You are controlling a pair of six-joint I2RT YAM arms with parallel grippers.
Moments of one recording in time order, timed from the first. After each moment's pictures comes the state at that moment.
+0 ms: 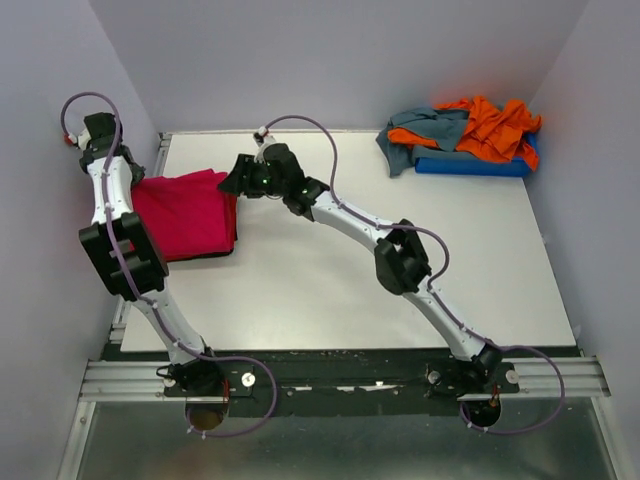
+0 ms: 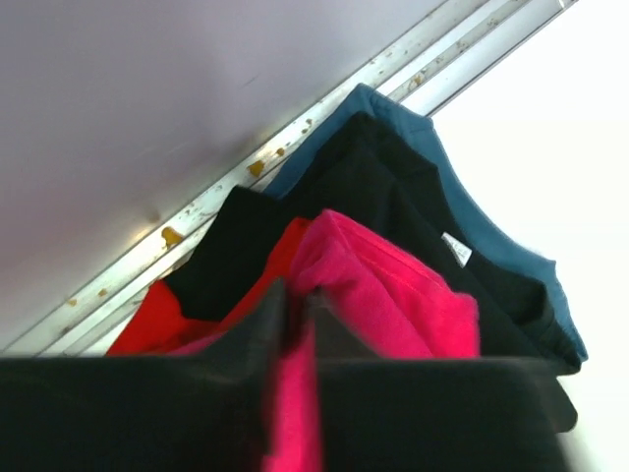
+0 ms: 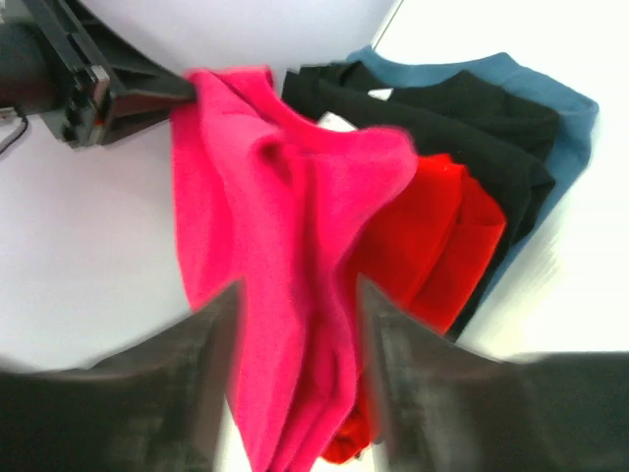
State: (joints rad) left arm 0.44 1.92 1.76 -0.70 -0.21 -0.49; right arm 0.84 2.60 2.42 -0.03 -0.24 0.73
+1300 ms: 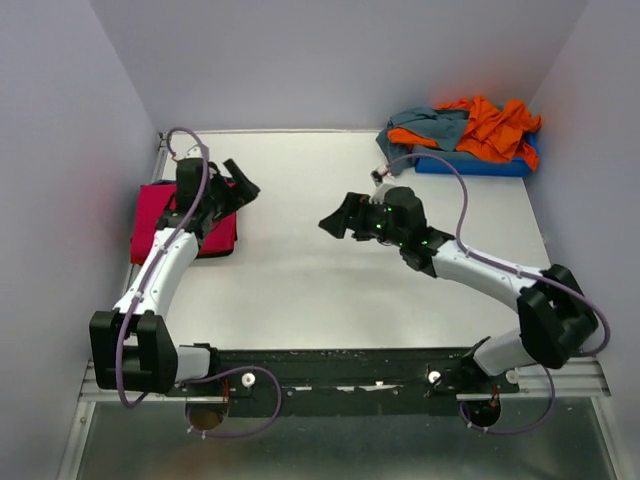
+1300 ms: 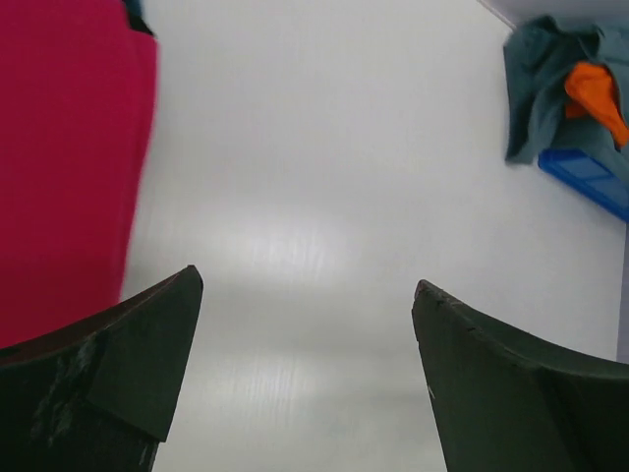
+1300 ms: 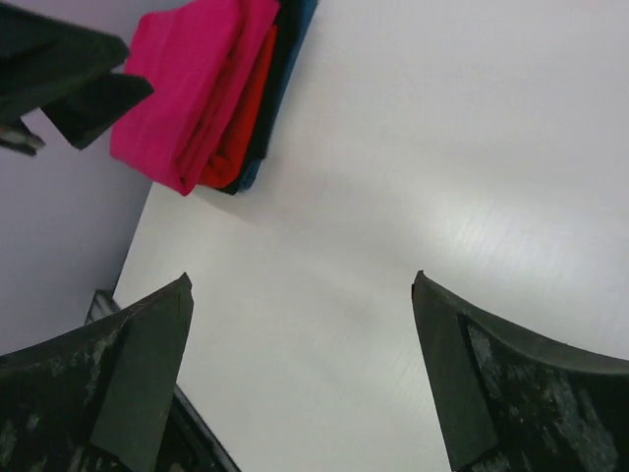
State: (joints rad) left arm -0.01 1.30 1.03 -0.28 0.15 -0.62; right arm 0.68 1.50 0.92 0.25 -0.19 0.67
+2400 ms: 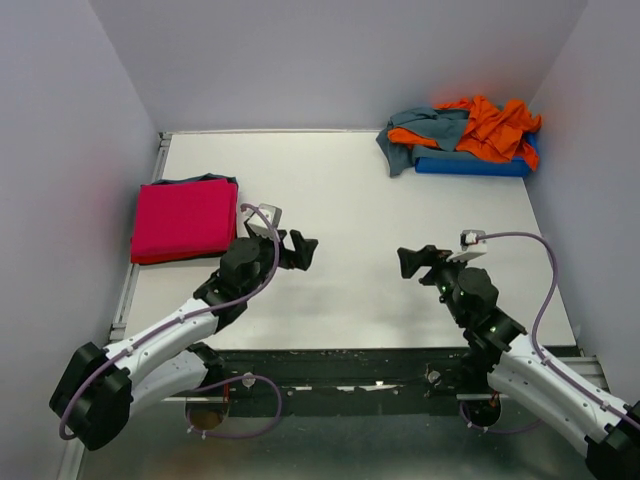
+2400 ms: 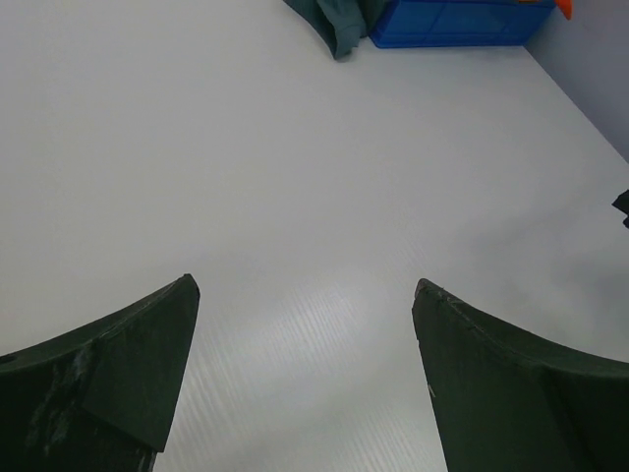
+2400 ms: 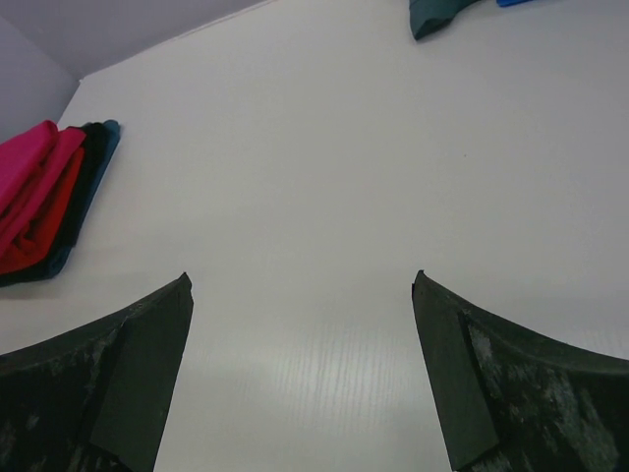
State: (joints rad) left arm -0.67 0.96 0.44 0.36 -0.11 -0.34; right arm 0.64 0.55 0.24 0.16 0.38 0.48
